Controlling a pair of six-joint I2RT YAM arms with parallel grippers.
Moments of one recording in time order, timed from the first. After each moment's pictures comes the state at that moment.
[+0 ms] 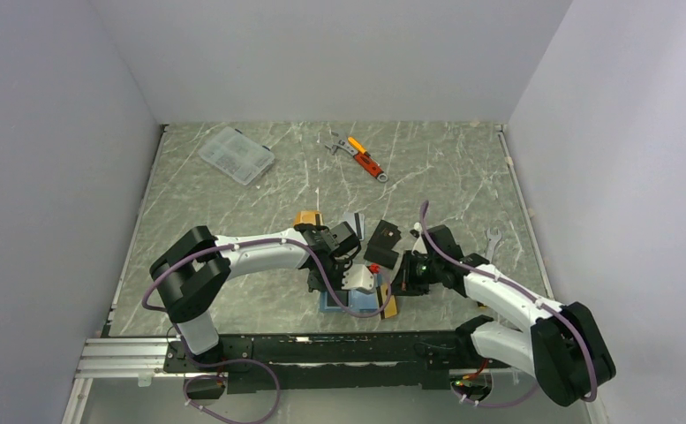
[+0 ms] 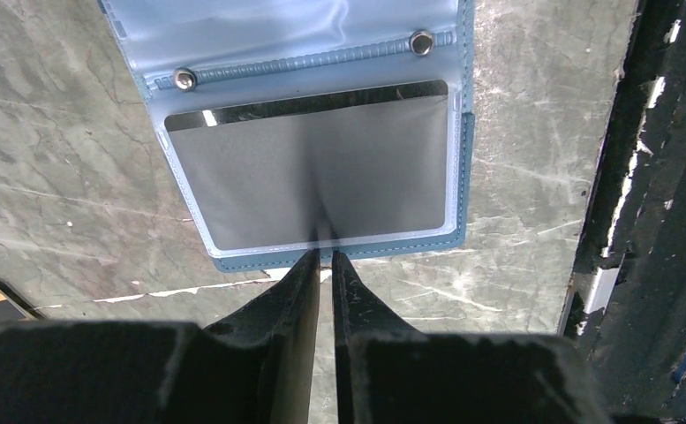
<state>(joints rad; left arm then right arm) -1.00 1.72 1.08 -0.70 0.19 0.69 0.43 1.07 0.40 -0.34 -0.46 0.66</state>
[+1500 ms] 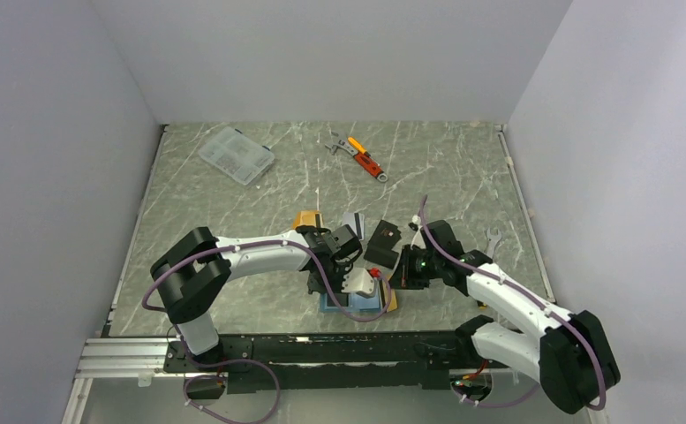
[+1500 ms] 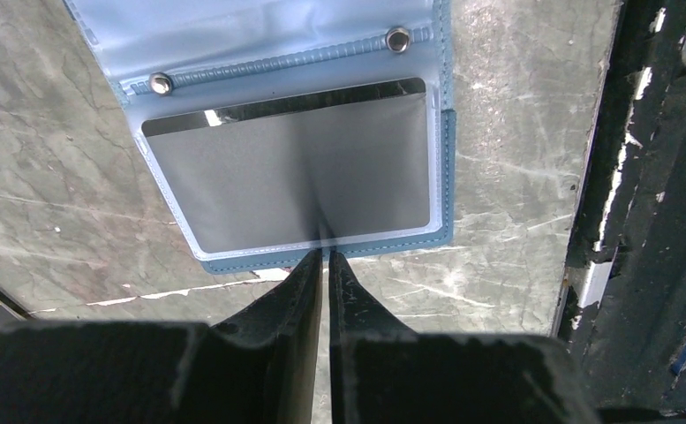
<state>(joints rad) -1.02 1.72 1.08 -0.71 0.18 0.70 0.47 1.01 0.46 -0.39 -0.40 0.61</state>
